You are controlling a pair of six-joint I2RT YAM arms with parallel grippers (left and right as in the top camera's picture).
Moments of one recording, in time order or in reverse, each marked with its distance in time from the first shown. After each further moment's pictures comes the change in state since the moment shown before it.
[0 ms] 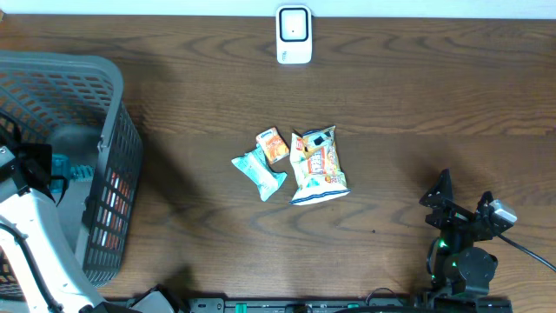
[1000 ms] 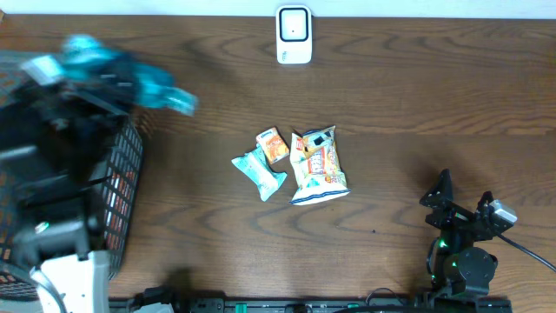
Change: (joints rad) left arm -0.489 -0.305 0.000 0.411 0.640 -0.058; right arm 0.000 0.000 0.000 0.000 0.000 0.000
